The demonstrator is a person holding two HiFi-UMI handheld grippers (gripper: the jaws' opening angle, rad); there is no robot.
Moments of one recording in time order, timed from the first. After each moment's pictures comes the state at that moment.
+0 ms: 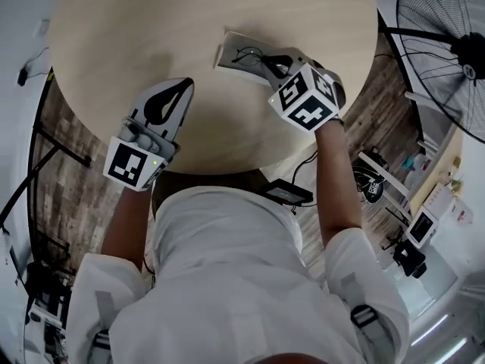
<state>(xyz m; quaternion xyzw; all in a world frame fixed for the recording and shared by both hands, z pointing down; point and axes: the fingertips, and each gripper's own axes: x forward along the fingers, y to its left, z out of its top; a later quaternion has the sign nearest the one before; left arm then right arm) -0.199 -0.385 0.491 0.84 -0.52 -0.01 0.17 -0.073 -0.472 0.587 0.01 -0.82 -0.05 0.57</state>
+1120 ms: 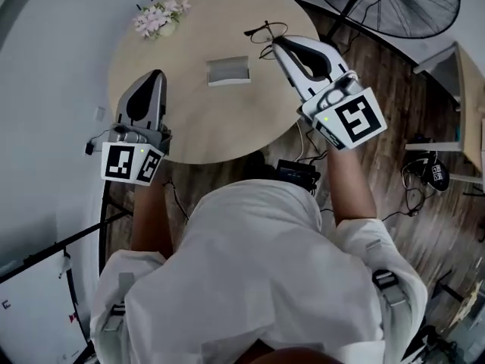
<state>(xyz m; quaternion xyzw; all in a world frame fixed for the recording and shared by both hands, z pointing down) -0.126 -0.284 0.162 0.84 -0.54 -0.02 -0.06 0.072 -0.318 0.146 0.31 -0.95 -0.11 0.00</state>
